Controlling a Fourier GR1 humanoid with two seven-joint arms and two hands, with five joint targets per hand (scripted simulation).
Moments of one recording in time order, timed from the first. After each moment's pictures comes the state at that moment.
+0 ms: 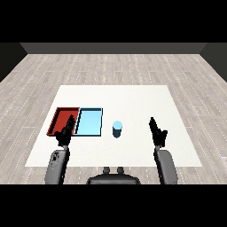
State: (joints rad) left arm 0.00 0.13 0.02 -1.60 0.01 0.00 0.00; right arm -0.01 -0.08 -0.03 -1.53 0.01 -0.02 0.02
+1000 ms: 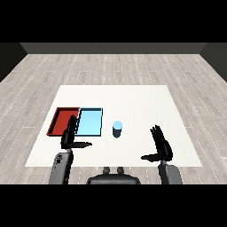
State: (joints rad) left arm 0.04 0.06 0.00 -1.64 0.03 -0.05 -0.32; right arm 0.26 -0.07 -0.01 -1.77 -0.20 0.26 -0.25
